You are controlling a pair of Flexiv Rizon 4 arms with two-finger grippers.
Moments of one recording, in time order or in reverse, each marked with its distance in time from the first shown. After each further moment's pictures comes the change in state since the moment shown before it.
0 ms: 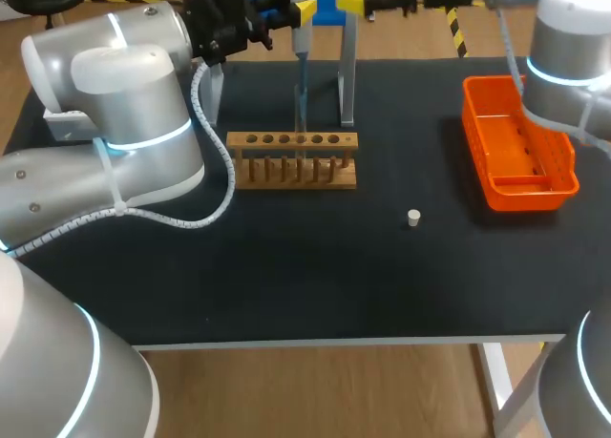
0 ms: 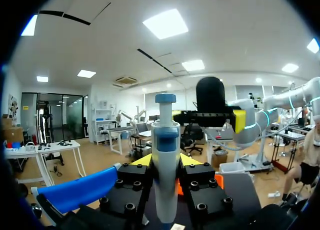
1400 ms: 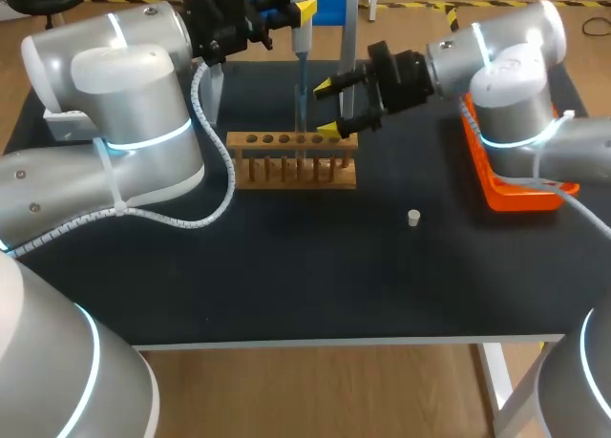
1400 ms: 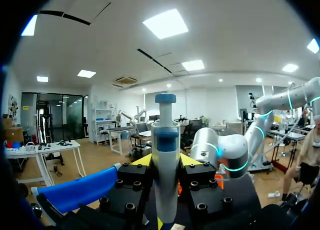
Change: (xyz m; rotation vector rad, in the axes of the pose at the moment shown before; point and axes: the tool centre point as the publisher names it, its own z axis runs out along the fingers) left arm 0.000 0.000 0.000 0.000 0.000 0.000; right arm -0.010 -0.225 0.059 0.286 0.091 -0.050
